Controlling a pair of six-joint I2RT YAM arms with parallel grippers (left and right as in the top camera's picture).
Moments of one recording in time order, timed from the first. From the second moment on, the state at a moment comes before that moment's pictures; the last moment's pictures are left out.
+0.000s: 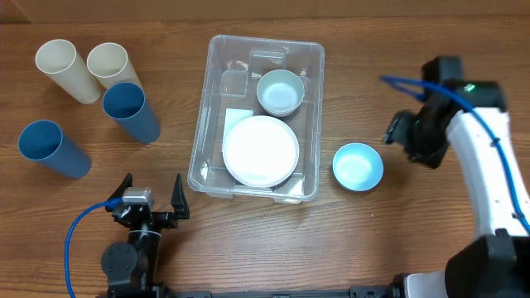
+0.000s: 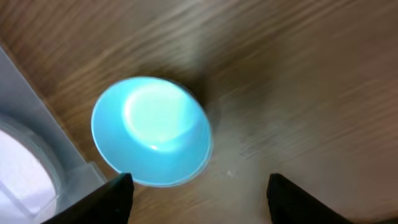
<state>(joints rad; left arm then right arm) 0.12 0.01 0.02 -0.08 0.16 -0.07 -0.04 1.60 1.37 -1.27 -0.06 0.49</state>
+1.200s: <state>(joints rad) 0.12 0.01 0.02 -0.08 0.16 -0.07 -0.03 1.60 1.51 -1.06 0.10 0.61</state>
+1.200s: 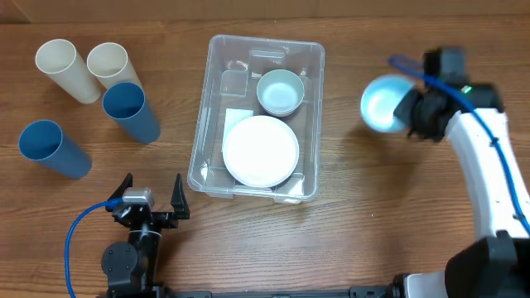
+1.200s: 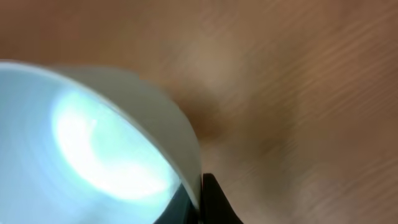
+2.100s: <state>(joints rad) 0.12 0.01 0.02 -0.08 0.16 -0.07 0.38 2.07 1.77 -0.74 0.07 0.54</state>
